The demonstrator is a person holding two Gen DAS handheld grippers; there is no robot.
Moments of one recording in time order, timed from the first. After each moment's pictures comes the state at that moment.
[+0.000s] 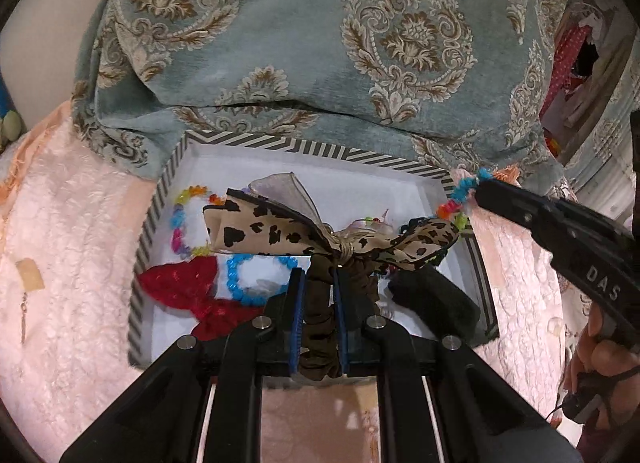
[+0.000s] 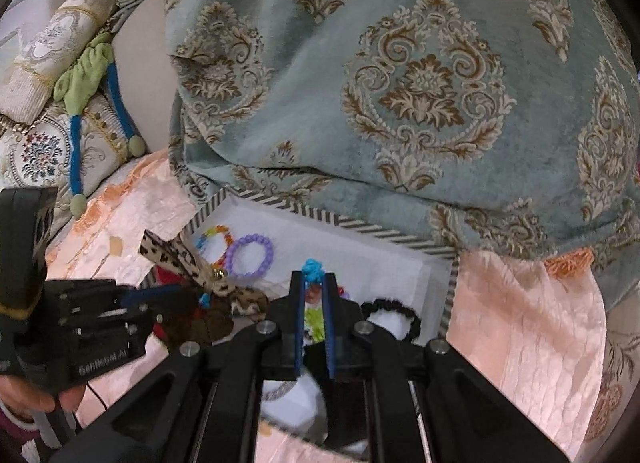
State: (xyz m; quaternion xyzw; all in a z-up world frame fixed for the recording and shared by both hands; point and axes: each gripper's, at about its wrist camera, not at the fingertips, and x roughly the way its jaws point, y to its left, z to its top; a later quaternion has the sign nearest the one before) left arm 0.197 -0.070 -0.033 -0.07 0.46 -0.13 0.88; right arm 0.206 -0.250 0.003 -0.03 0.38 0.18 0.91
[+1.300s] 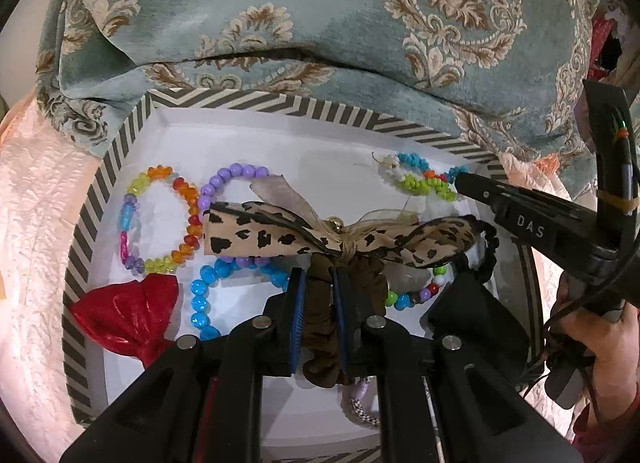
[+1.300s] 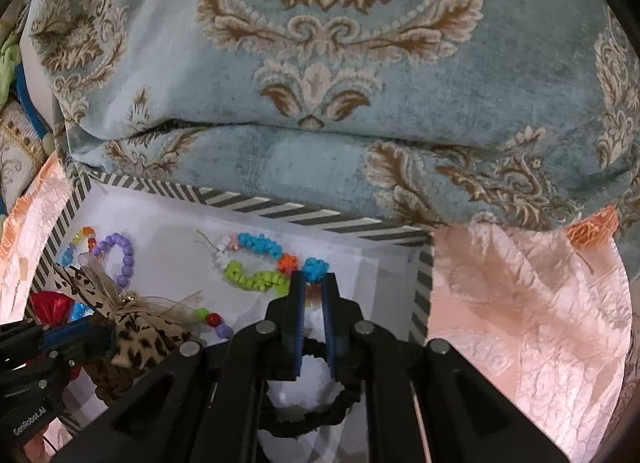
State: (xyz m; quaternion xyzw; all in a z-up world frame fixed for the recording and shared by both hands) left arm 0.250 -0.091 -0.097 -0.06 0.51 -0.12 0.85; right arm 0.307 -0.282 -0.091 -0.02 0.46 0.08 0.89
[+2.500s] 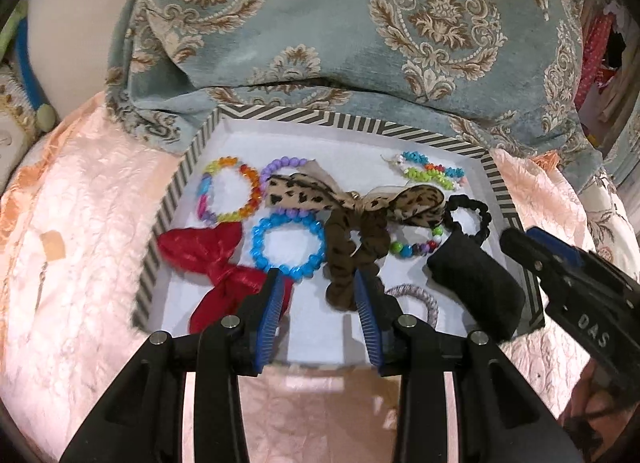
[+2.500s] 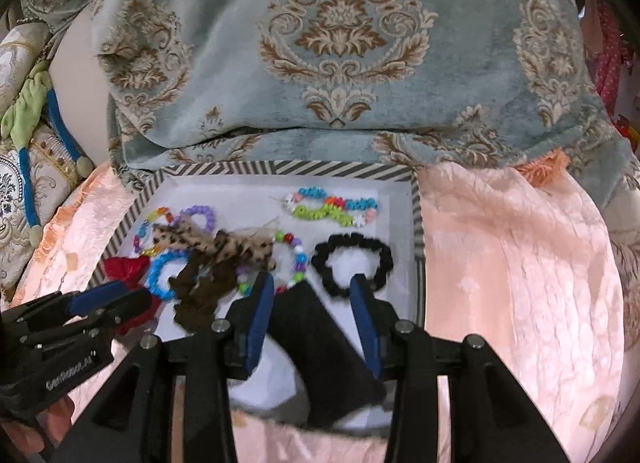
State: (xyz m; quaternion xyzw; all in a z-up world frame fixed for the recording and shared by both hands) left arm 0.169 -0.082 -0.062 -0.03 0.46 -0.05 0.89; right arm 0.165 -0.276 -0.058 0.04 0.39 0.08 0.92
